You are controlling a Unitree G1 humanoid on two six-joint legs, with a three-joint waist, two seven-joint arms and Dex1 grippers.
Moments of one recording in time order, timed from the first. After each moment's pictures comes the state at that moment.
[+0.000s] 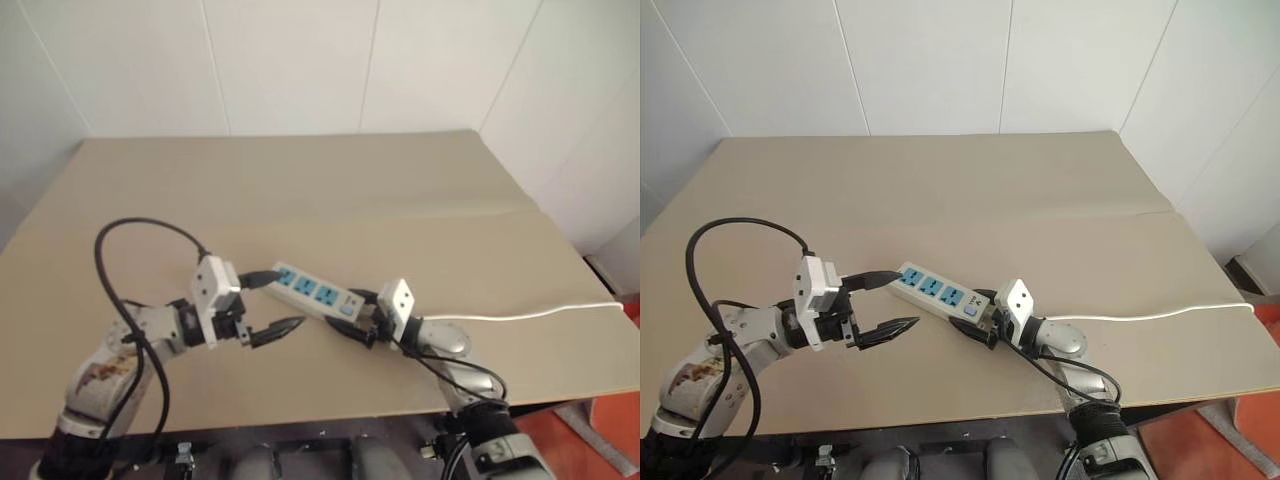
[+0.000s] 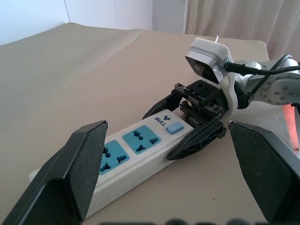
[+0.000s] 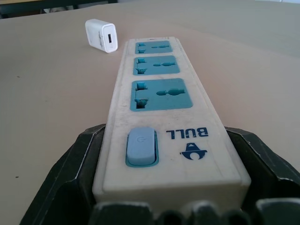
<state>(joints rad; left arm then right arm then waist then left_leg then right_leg) -0.13 0.67 0.06 -0.46 -0.56 0.44 -0.88 -0.33 -0.25 0.15 0.32 0.19 -0.11 0.90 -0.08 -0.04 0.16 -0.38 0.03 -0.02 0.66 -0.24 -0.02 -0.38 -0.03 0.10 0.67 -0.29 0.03</state>
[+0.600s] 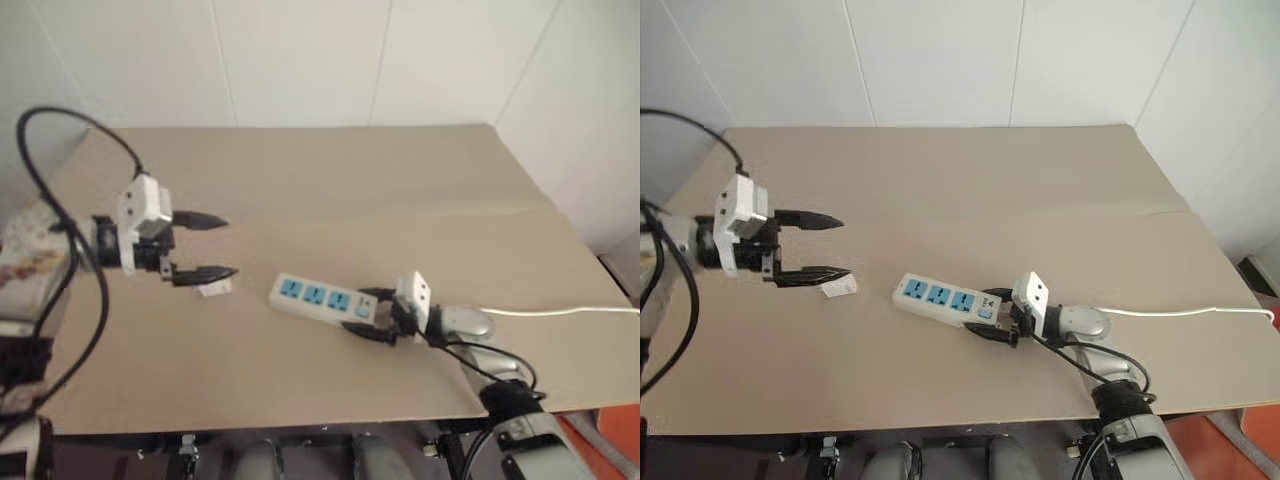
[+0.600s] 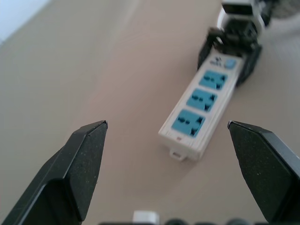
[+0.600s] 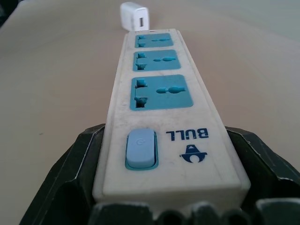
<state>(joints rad) -0.71 1.04 -0.02 0.16 -0.41 0.25 -1.45 -0.41 -0.42 0.15 0.37 0.26 -0.12 1.20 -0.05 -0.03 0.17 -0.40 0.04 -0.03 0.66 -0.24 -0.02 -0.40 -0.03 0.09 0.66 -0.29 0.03</state>
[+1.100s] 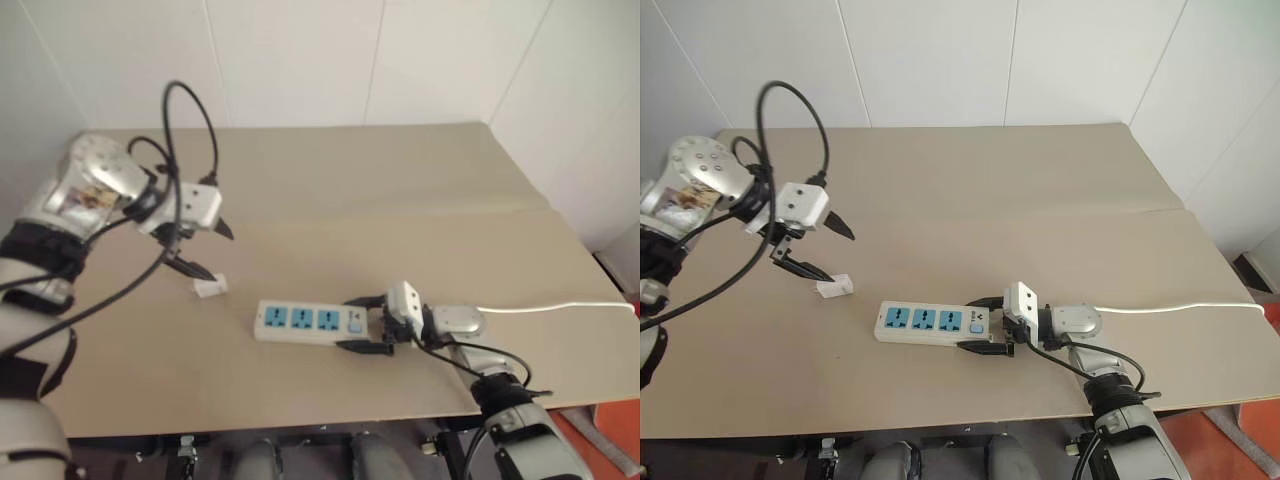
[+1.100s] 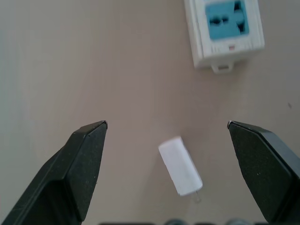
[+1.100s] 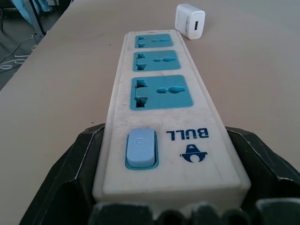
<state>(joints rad) -1.25 0.97 -0.75 0.71 -0.12 -0.18 -1.61 -0.46 -0.37 0.20 0.46 0.24 -0.26 1.31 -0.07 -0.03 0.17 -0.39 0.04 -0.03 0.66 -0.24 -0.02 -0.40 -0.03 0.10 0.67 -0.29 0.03</state>
